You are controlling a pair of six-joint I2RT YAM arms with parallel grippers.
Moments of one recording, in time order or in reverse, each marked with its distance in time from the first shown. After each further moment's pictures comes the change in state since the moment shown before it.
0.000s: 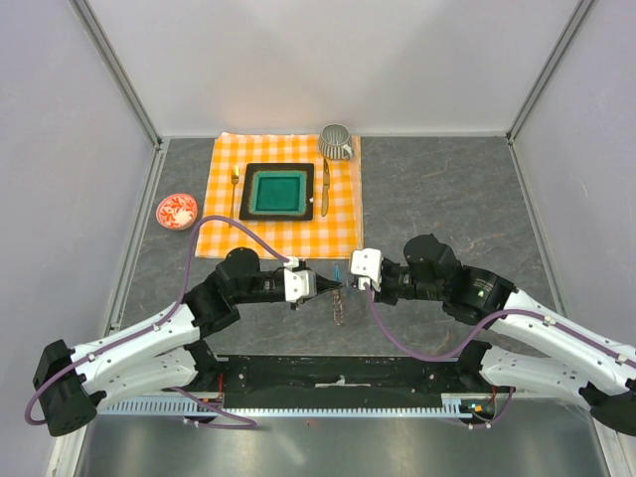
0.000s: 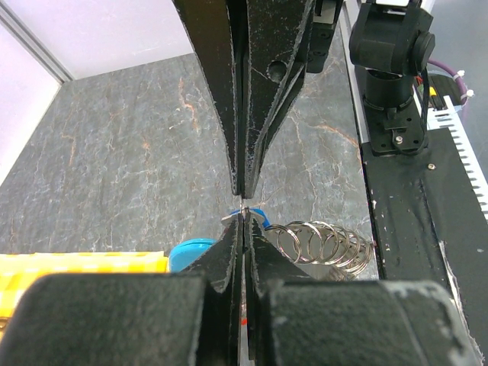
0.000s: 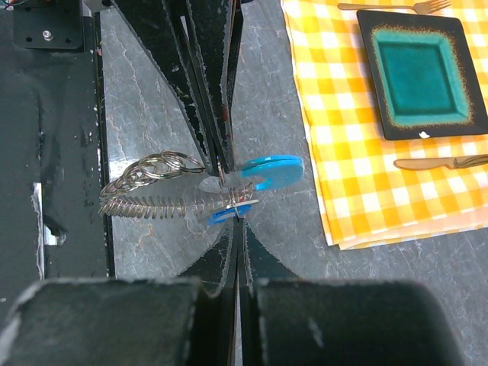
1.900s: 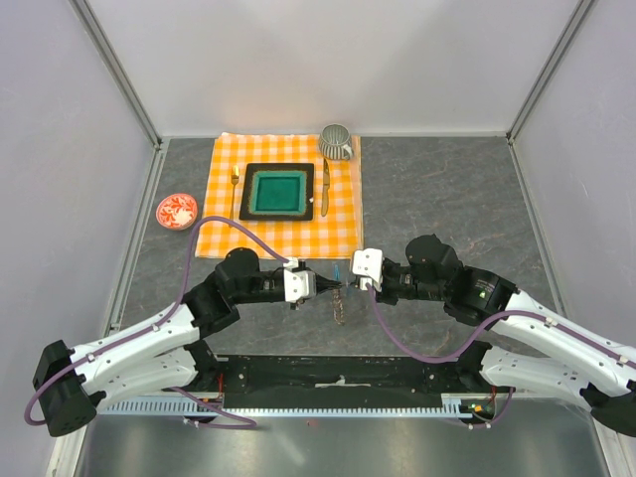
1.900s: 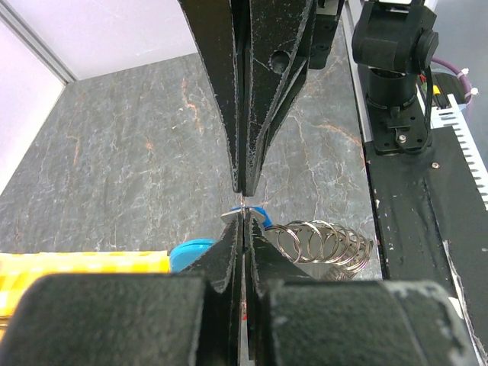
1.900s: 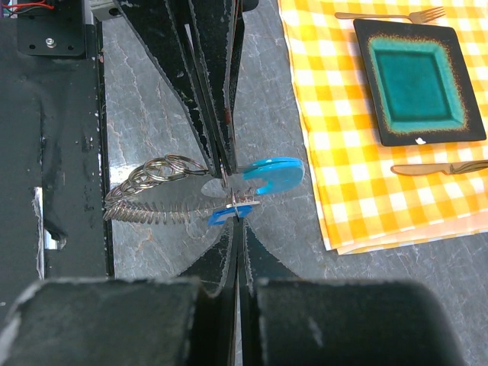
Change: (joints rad) left arm 0.000 -0.003 0.000 -0.002 -0.005 0.010; right arm 0.000 -0.011 -0.004 0.018 -0.007 0.000
